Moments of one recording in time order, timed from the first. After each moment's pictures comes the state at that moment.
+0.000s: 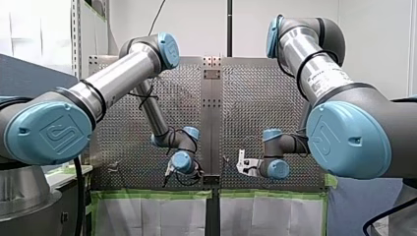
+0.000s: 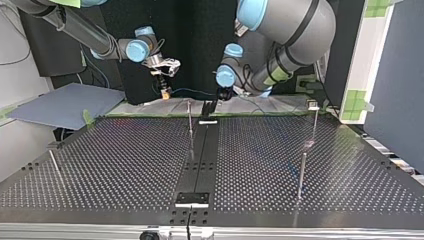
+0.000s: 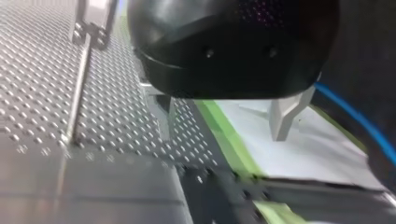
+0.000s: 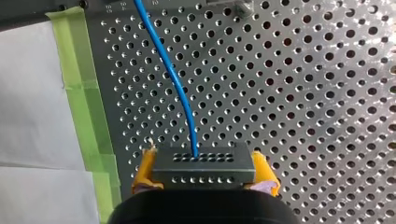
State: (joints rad) left arm -0.47 -2.51 -1.59 -2.60 -1.75 -1.47; right arm 1.98 -0.70 1.80 -0.89 1.37 1.70
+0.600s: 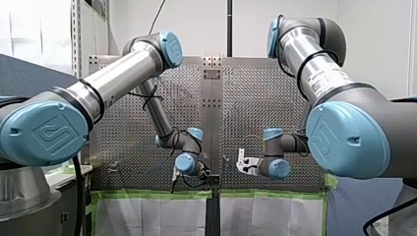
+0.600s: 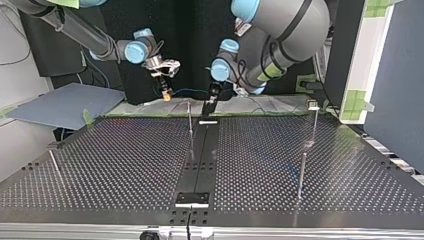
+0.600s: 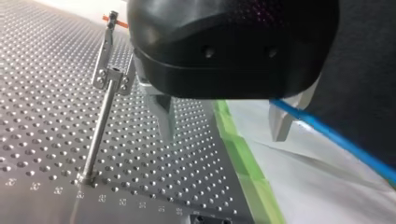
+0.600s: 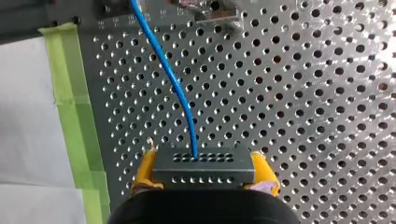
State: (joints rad) left arm -0.52 -2.51 -1.60 -2.56 -1.74 -1.63; right arm 1.97 -0.70 1.79 -0.90 1.31 1.70
